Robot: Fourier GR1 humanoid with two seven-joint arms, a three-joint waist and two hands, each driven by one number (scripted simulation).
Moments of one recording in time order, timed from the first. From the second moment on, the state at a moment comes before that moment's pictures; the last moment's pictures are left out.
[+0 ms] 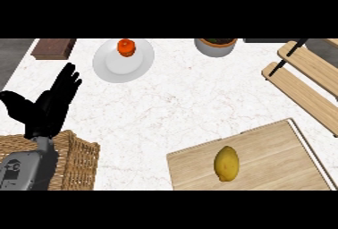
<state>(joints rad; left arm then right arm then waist) -0.24 0.23 0.08 -1.51 0.12 0.02 0.22 -0.14 -0.84 -0.61 -1.57 -0.06 0.34 0.08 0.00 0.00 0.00</state>
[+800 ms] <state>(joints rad) -0.25 0.21 0.09 -1.52 0.11 0.00 0.23 -0.35 -0.93 -0.56 -1.00 0.11 0.30 -0.21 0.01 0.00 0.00</state>
